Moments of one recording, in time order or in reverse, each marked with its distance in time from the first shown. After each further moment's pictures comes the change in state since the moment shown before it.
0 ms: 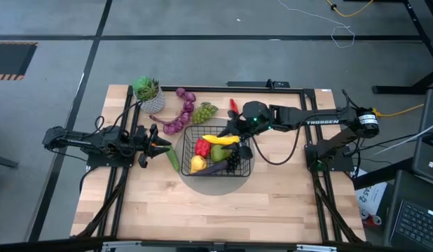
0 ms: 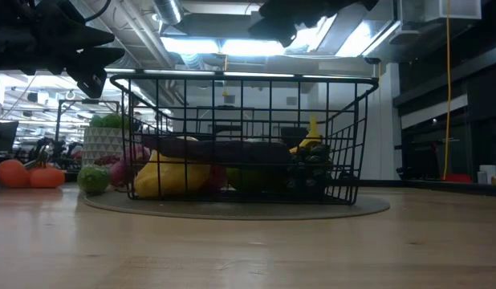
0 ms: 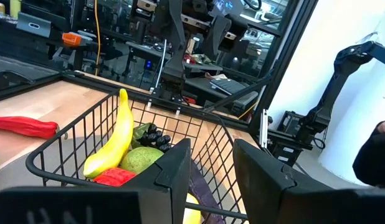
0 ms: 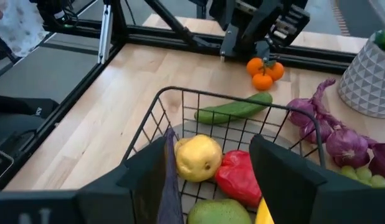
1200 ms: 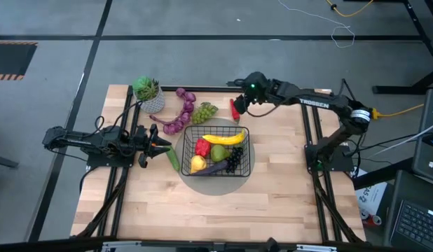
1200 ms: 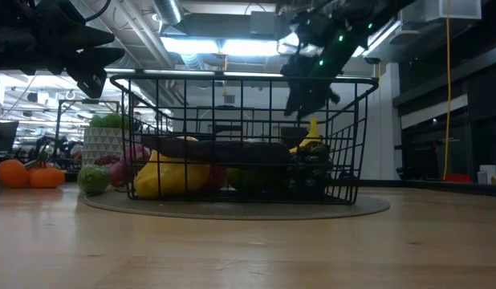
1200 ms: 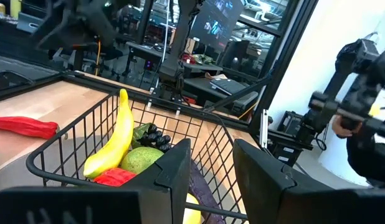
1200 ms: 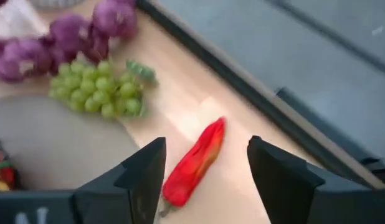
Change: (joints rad) left arm 0.000 0.000 0.000 0.000 0.000 0.000; right arm -0.413 0.086 0.001 -0.195 0.484 0.370
